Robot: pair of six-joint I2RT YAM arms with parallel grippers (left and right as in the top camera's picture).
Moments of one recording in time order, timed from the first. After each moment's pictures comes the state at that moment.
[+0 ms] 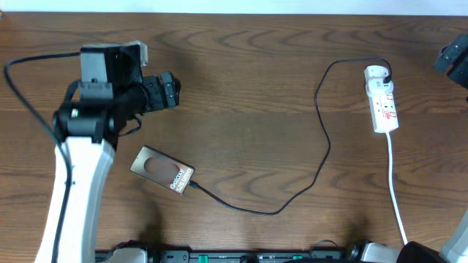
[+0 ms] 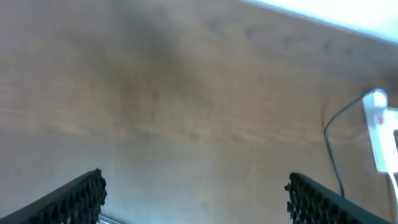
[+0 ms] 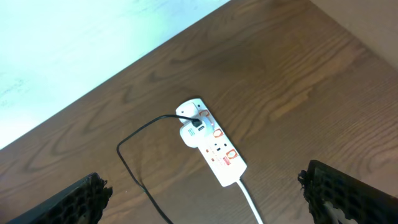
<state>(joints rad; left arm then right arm) -0.05 1.32 1.32 -0.81 0.26 -0.25 -0.39 1.48 1.85 -1.12 -0.07 0.23</state>
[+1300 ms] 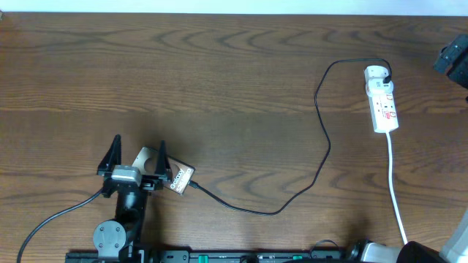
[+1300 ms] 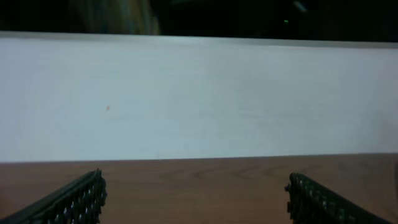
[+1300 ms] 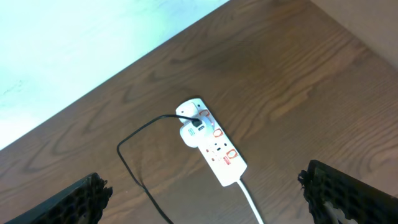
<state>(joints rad) -0.04 0.02 0.01 0.25 0.08 -0.05 -0.39 1.48 1.85 -1.12 -0.07 0.23</state>
